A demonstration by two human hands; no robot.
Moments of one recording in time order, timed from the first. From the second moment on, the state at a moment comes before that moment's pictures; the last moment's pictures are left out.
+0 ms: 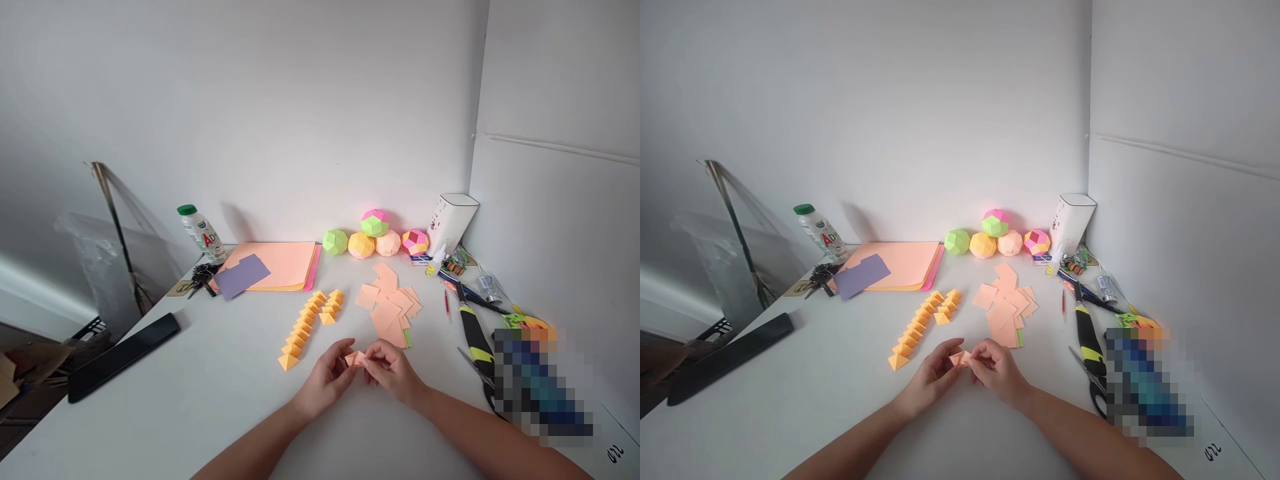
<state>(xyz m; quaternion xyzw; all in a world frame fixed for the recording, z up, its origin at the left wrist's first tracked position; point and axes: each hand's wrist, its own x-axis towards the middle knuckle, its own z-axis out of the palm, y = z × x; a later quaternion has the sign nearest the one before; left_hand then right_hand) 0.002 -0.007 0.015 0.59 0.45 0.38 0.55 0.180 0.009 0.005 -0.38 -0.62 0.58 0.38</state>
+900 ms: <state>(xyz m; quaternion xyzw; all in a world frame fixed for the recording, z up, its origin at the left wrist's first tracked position) -0.002 -0.003 0.011 0.48 0.43 0.39 0.66 0.177 0.006 0.007 -0.30 -0.78 0.38 0.40</state>
